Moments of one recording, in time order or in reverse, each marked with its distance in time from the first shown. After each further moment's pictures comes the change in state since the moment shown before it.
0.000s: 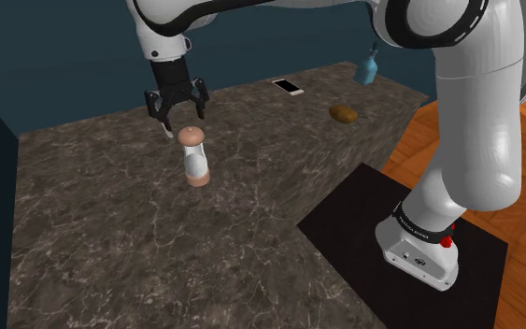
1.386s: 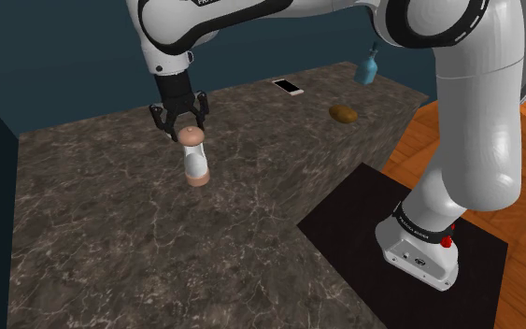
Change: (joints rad) arm -0.004 -0.003 -0.001 -0.079 -0.001 0.076 0.002
